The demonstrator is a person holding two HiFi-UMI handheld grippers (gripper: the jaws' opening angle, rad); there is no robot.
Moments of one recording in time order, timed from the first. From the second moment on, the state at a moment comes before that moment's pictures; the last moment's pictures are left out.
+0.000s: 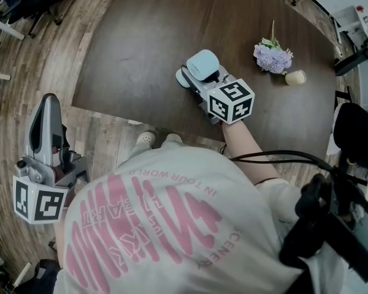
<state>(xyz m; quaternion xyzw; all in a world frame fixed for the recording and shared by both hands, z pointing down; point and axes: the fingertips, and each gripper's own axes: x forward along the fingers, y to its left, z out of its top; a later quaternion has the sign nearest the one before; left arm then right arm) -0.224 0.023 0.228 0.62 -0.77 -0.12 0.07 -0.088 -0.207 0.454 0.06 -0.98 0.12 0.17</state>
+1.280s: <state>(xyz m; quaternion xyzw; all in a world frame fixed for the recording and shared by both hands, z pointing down) -0.178 -0.074 0.199 0.79 -0.59 -0.15 0.05 0.034 -0.193 0.232 0.24 -0.97 0.03 0.01</state>
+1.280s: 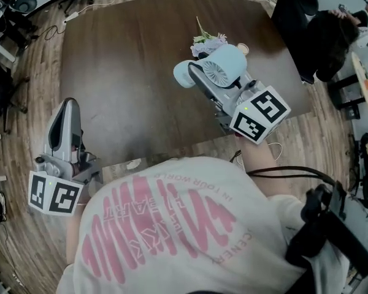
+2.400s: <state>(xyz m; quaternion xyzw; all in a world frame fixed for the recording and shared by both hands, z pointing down) -0.138 -0.130 0.211 0.87 -0.48 -0.10 0.07 0.085 -0.177 0.234 0.35 -0.94 0.02 0.03</state>
